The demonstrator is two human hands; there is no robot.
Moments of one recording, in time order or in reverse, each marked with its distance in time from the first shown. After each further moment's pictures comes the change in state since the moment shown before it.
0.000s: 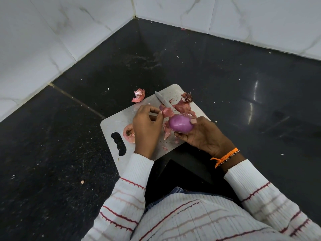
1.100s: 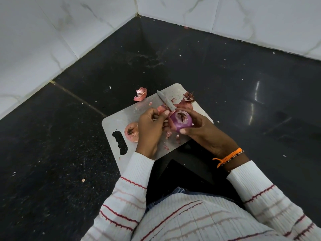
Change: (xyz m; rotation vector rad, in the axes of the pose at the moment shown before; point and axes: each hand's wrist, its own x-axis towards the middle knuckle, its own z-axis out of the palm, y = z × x) left_hand -0.007 0.008 0.002 -0.466 -0.155 -0.371; right_hand -0.002 -0.004 0.004 -0.386 0.023 -0.152
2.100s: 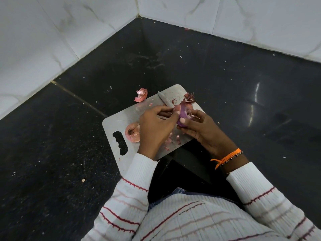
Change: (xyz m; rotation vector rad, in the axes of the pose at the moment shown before) left_hand -0.009 0.017 0.004 0.373 0.060 0.274; right_hand -0.001 -0.011 0.015 0.147 0.239 0.061
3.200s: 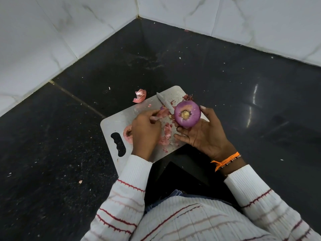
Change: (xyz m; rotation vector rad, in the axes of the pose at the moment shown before) left_hand 0.009 -0.026 -0.007 0.175 0.012 -0.013; right_hand 0.002 0.005 -0.010 0.284 -0.218 0.138
